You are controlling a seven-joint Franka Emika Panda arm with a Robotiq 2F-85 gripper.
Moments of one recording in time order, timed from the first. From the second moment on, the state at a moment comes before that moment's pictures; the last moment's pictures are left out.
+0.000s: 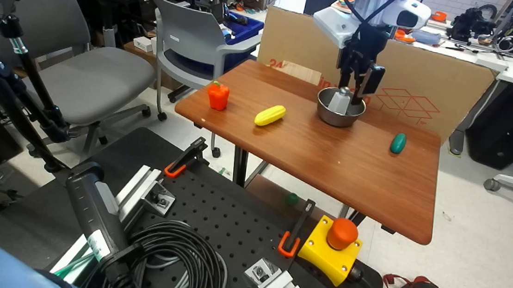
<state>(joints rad) 0.07 0.54 -0.16 -1.88 -0.04 2.46 0.75</state>
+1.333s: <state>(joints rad) 0.09 0.11 -0.10 -2.04 -0.04 2.20 0.54</state>
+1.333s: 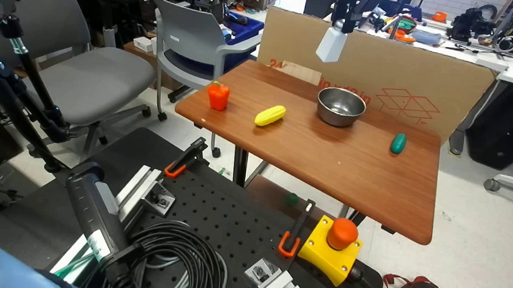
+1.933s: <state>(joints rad) -0.03 -0.02 -0.10 -2.29 -0.18 2.26 0.38</state>
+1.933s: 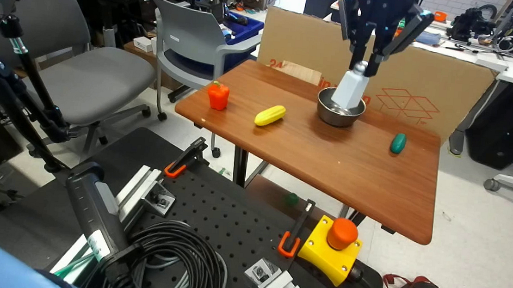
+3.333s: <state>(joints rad) -0.07 0.22 -0.19 -2.36 -0.46 2.51 0.64</state>
